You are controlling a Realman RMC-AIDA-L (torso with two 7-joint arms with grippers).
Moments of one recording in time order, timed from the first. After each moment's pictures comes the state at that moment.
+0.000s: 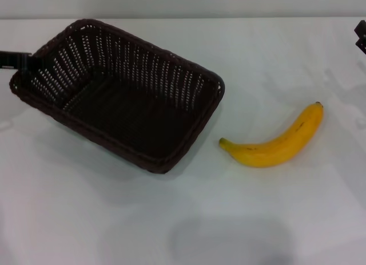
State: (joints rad) left arm -0.74 -1.78 0.66 0.46 -0.88 -1.21 1.11; right arm 0.49 2.03 -1.21 -0.08 2.77 1.31 -2.60
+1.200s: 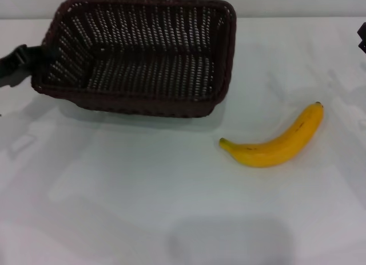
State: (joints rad) left arm -0.55 -1.93 0.59 0.46 -1.31 -1.19 1.02; right arm 0.48 2.03 -1.21 -0.08 2.77 1.31 -2.61
